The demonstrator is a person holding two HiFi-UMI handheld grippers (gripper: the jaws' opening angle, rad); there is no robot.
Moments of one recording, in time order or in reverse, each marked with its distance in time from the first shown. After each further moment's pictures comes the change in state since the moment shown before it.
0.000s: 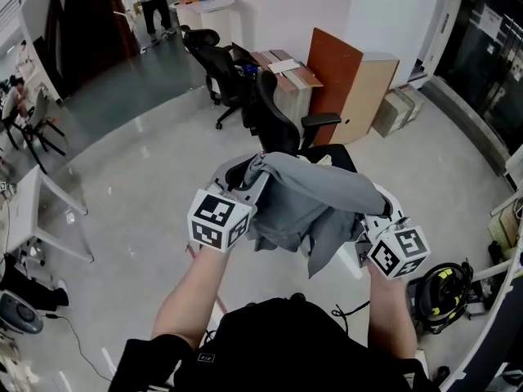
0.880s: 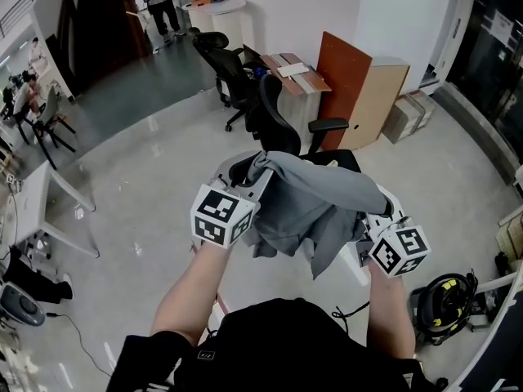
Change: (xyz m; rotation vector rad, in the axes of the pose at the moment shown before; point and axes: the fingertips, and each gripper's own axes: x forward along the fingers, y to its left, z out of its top) left arm 0.024 -0.002 0.014 0.043 0.019 0.031; right arm 0.012 -0.031 -0.003 0.044 -0.016 0.033
